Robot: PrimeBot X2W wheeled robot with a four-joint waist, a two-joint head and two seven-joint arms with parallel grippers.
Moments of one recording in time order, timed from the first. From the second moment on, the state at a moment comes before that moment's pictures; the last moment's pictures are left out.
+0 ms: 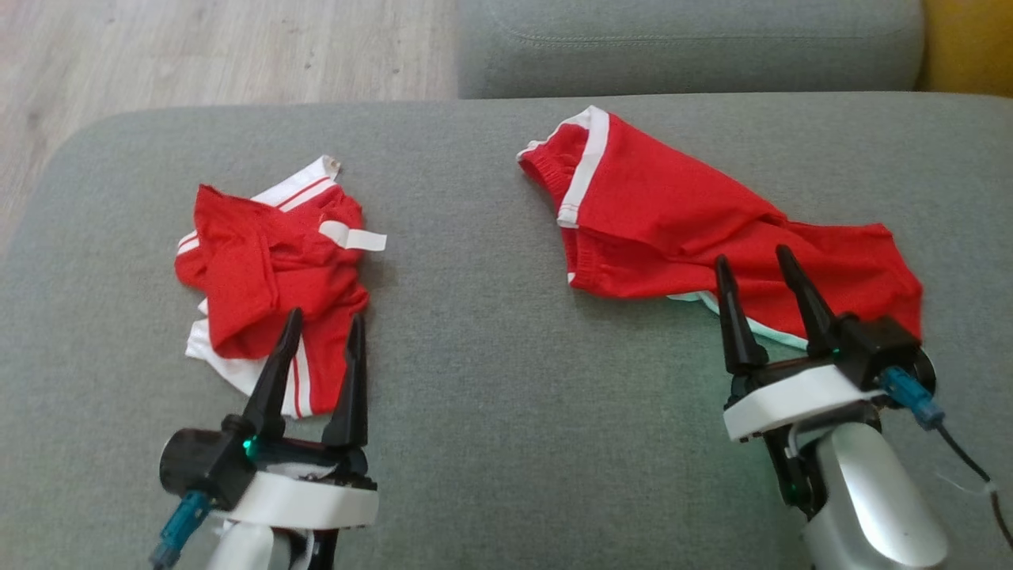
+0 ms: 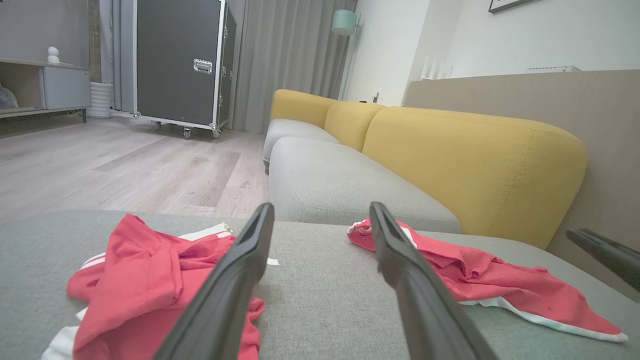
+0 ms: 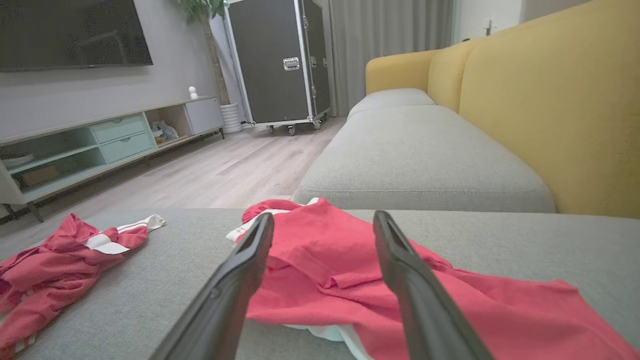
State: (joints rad) left arm -0.06 0.09 -0.22 0.13 -0.31 -0.13 -0.25; right arm -0.24 -0.05 0.12 0.41 0.14 0.13 -0.25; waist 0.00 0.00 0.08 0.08
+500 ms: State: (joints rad) left arm -0.12 0.09 -0.29 0.15 -0.32 -0.13 -0.25; right arm -0.43 -0.05 0.23 0.55 -0.03 0.13 -0.24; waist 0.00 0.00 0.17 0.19
